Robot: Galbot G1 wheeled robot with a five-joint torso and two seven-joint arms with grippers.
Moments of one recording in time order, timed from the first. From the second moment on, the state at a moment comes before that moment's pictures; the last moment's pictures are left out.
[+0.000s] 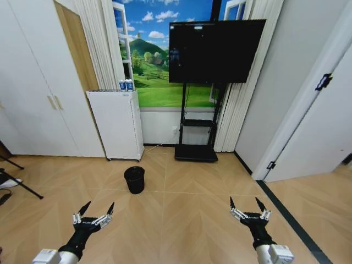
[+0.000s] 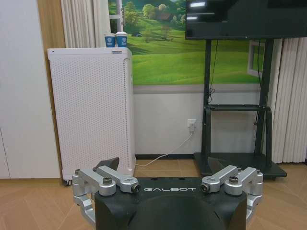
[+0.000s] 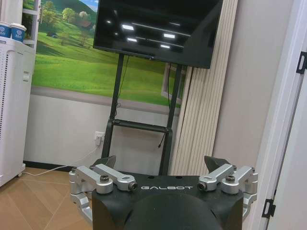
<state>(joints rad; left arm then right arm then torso) 1.96 -1.22 -0.87 -2.39 -0.47 0.10 0.02 -1.85 1.32 0.69 2.31 0.14 0.00 0.20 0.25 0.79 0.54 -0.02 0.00</state>
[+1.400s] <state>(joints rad) 1.96 -1.22 -0.87 -2.39 -0.47 0.10 0.02 -1.85 1.32 0.69 2.31 0.14 0.00 0.20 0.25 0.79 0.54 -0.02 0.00</state>
